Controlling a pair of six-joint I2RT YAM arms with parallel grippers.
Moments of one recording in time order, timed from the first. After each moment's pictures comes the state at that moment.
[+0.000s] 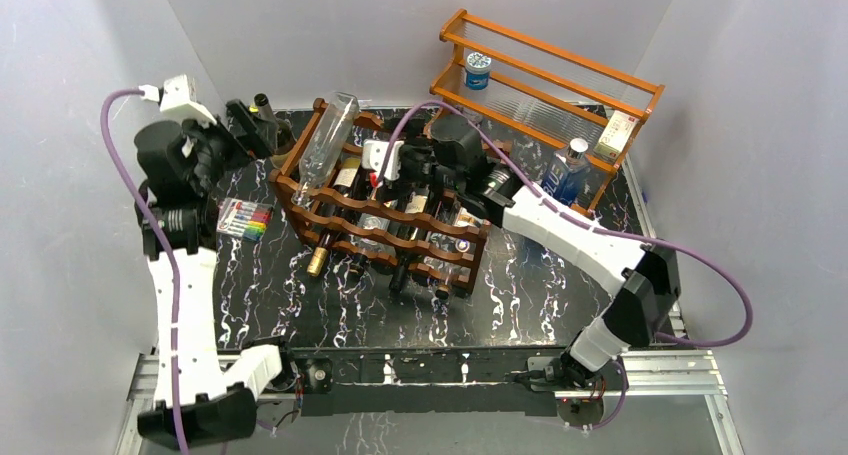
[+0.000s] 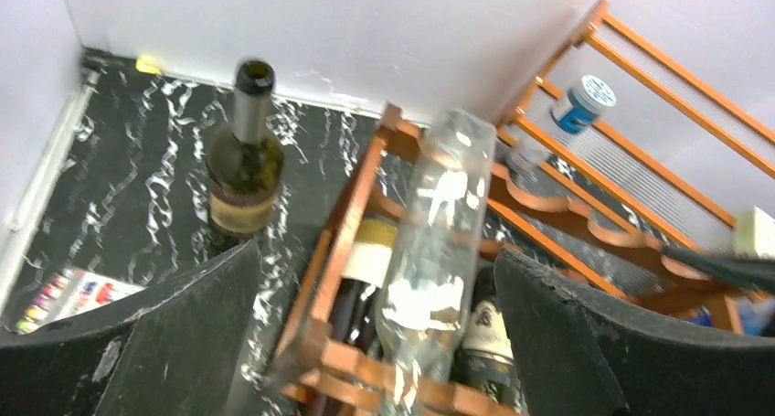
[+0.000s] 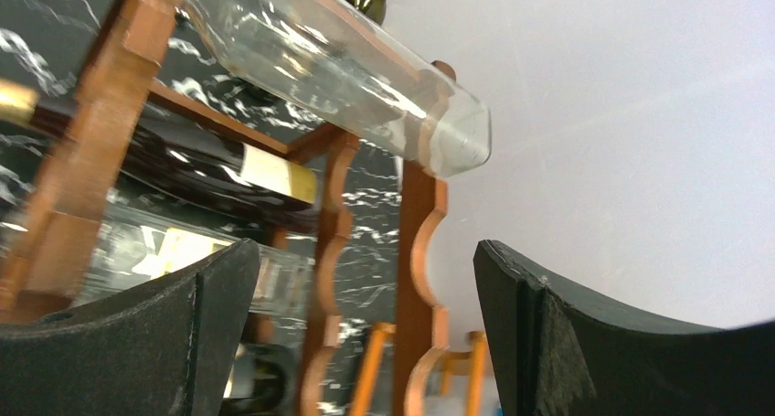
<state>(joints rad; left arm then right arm) 0.16 1.05 1.38 -0.49 0.26 -0.29 0.89 1.54 1.46 -0.11 -0.23 -0.84</state>
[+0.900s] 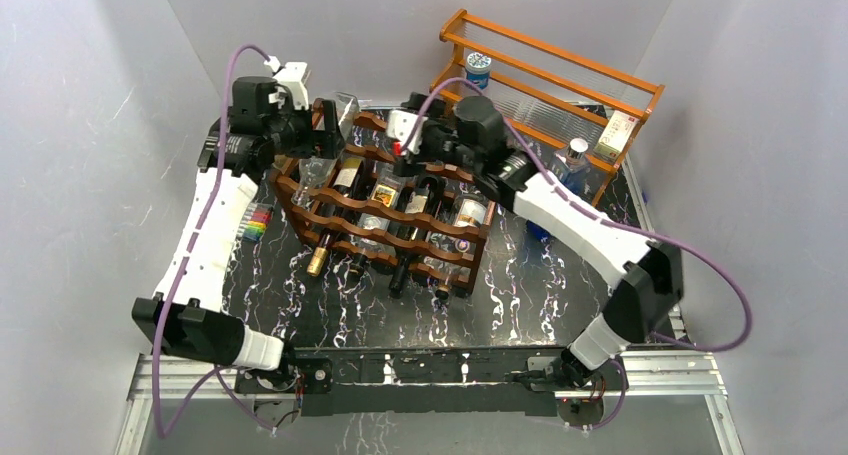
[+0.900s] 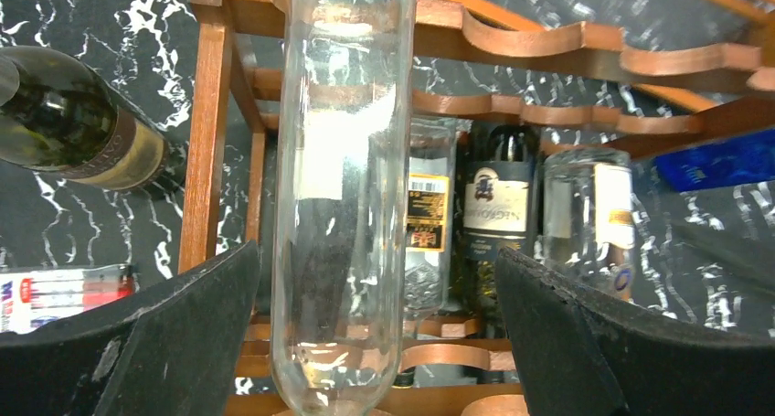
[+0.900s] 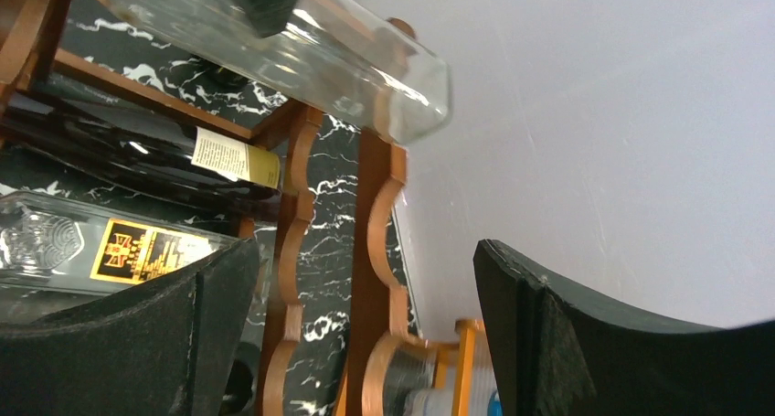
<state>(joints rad) -0.16 1.39 1.60 -0.78 0.23 -0.12 0.78 1.62 1.53 -0.08 -0.33 -0.85</state>
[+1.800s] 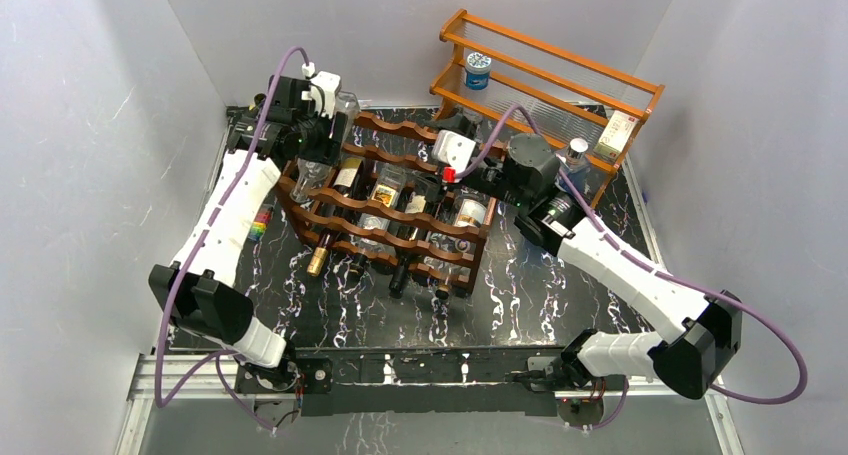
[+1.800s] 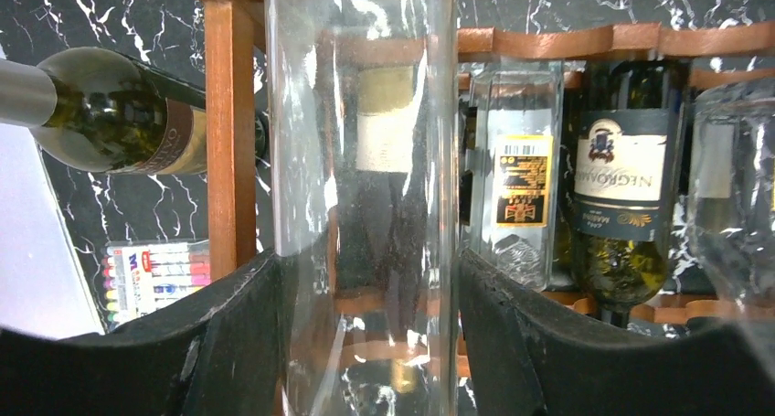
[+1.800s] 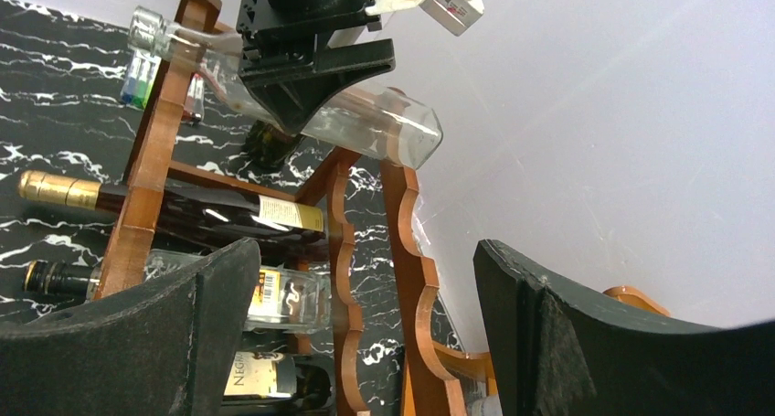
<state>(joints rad) -0.27 1.53 1.67 -0.89 -0.04 0.11 0.77 1.25 1.17 0.13 -0.38 -0.60</state>
